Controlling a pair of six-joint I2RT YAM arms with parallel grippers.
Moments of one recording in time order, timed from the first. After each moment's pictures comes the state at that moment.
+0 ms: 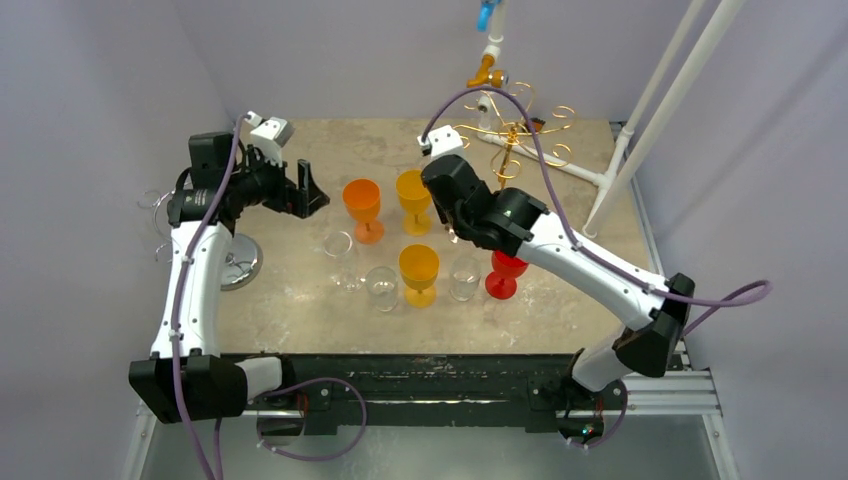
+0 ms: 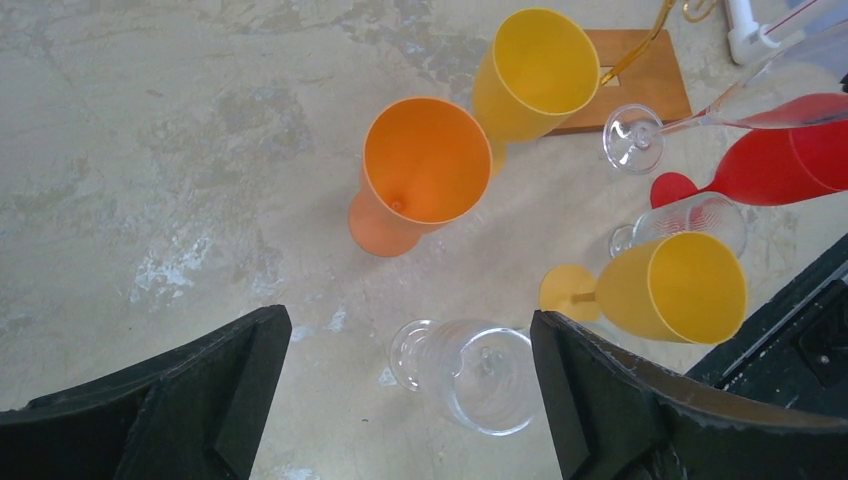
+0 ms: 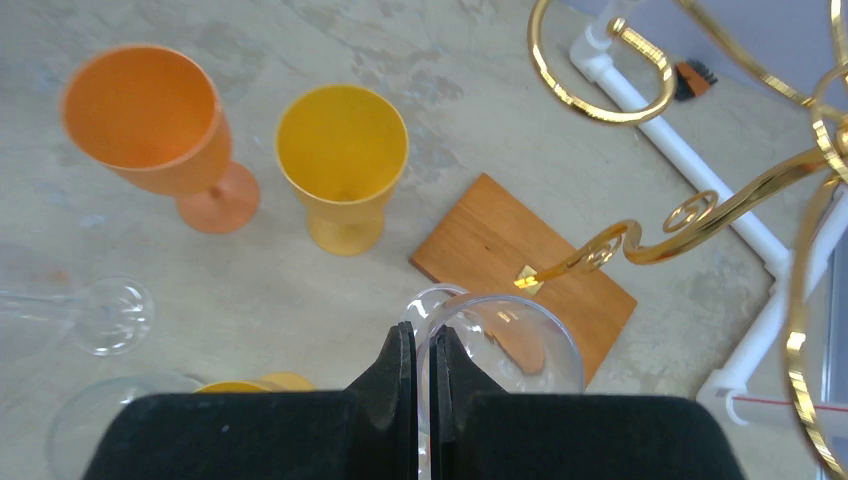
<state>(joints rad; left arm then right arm) 0.11 1.22 1.31 -0.75 0.63 0.16 0.94 1.55 1.57 -0.72 0.66 0.21</state>
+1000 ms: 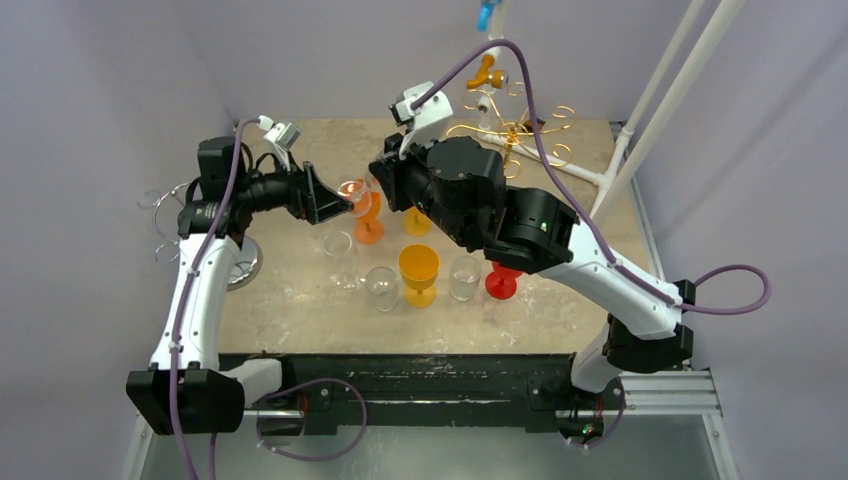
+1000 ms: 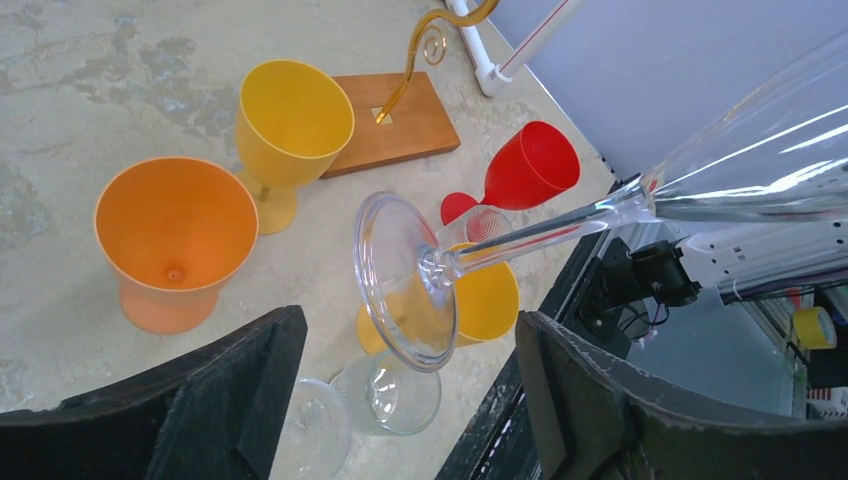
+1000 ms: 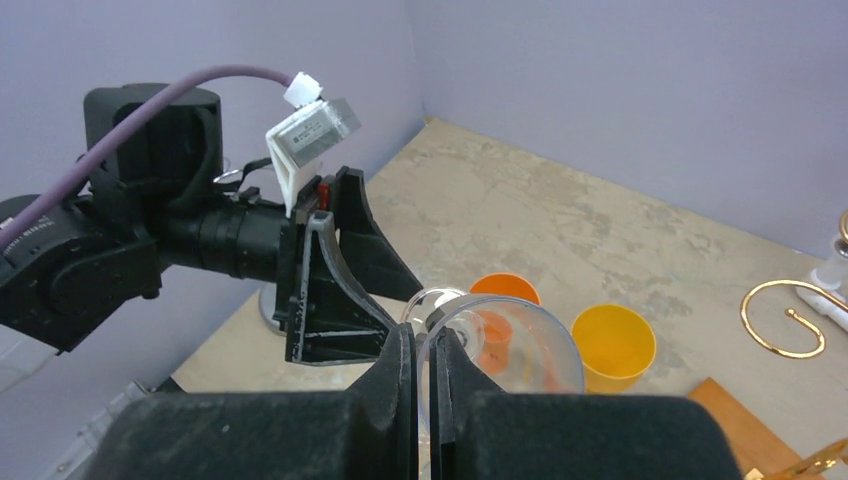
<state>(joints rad) 0.04 1.16 1.23 -0.58 1.00 -0.10 1.22 1.60 2.13 -0.67 0.58 0.22</state>
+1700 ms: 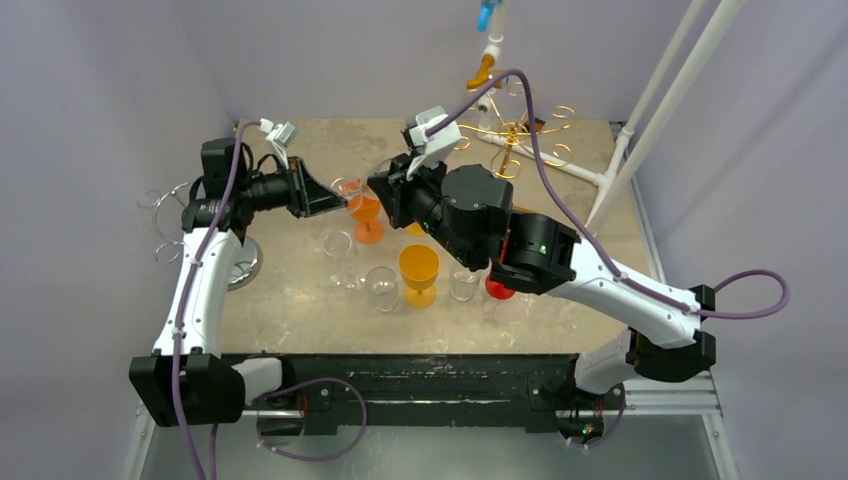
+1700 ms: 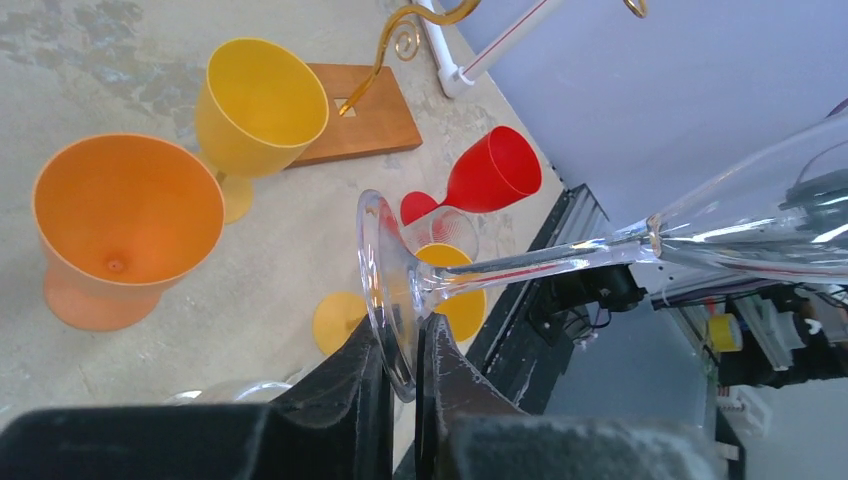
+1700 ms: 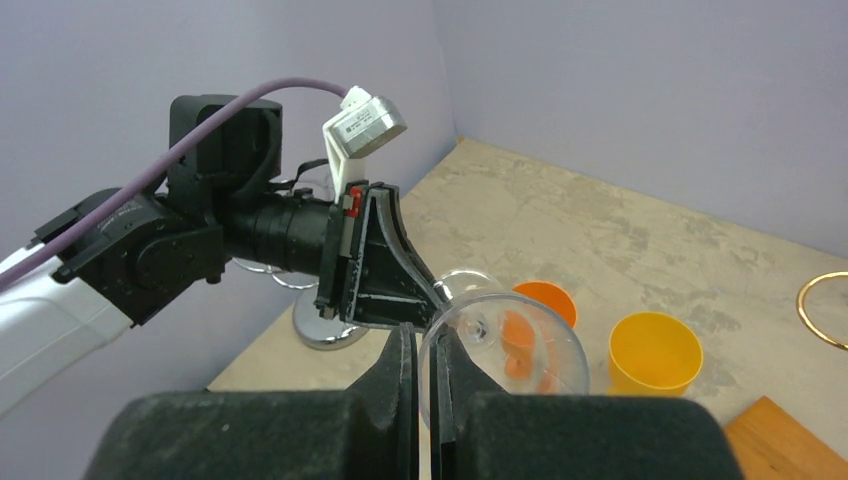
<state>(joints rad) 0.05 1.20 1.19 -0.54 1.07 -0.16 1.26 1.48 1.86 -0.41 0.57 0.23</state>
